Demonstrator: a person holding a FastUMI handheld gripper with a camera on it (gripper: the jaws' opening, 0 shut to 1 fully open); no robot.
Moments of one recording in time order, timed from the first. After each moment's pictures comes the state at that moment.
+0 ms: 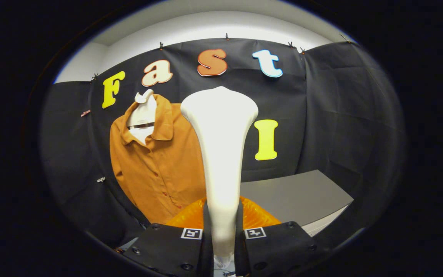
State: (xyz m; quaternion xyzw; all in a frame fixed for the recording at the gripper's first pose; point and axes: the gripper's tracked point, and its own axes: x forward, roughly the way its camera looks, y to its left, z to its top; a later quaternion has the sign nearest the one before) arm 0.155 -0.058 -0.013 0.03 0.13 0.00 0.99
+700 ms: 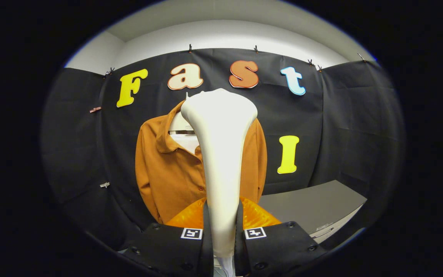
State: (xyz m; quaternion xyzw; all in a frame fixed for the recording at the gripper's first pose) arm 0.181 0.103 -0.004 0.01 0.09 0.01 1.00
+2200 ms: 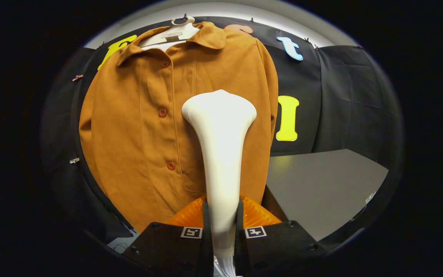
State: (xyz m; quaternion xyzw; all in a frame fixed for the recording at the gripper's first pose) arm 0.272 0.072 -0.241 -0.01 0.16 -0.05 0.99
